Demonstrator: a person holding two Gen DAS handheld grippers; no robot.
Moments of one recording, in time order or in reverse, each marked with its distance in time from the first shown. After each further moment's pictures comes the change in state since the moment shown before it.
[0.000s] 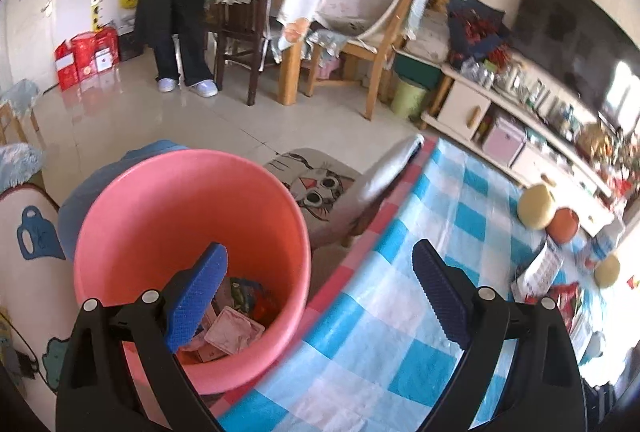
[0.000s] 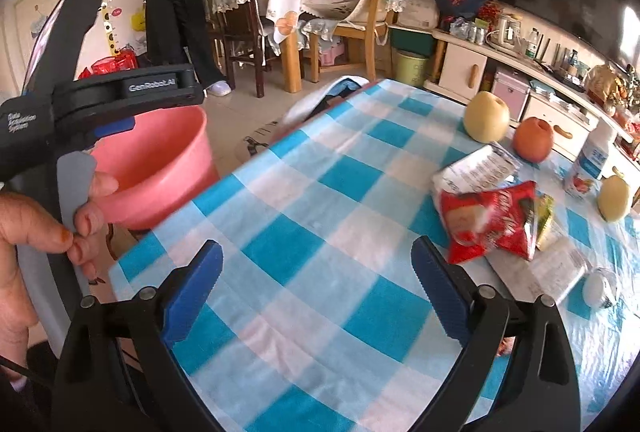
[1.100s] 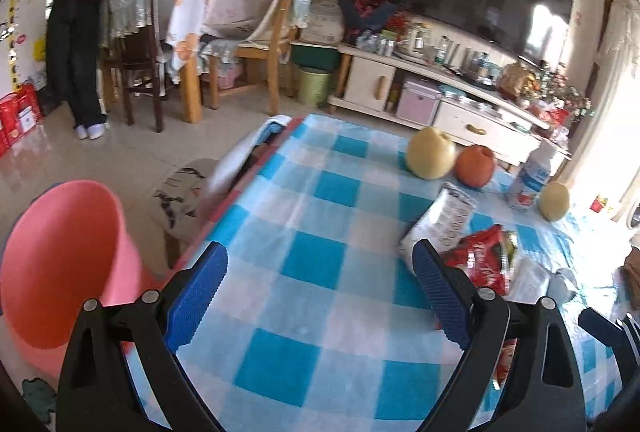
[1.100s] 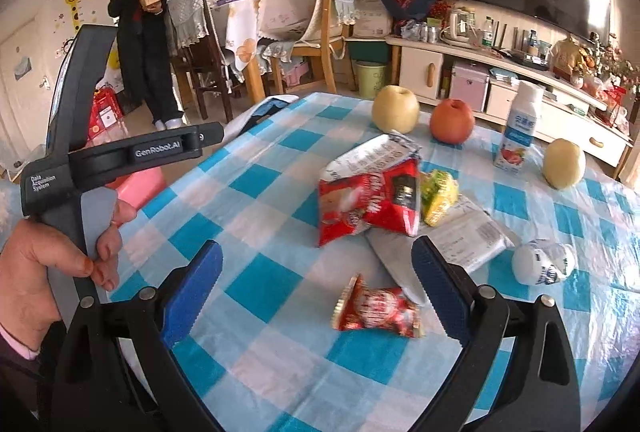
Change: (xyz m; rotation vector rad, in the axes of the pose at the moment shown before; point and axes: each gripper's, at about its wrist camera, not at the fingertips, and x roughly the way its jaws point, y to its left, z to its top) left arm -0.008 -0.126 -0.034 0.242 -0.013 -0.248; right arm -0.057 -0.113 -0.030 0.131 -0.082 -0.040
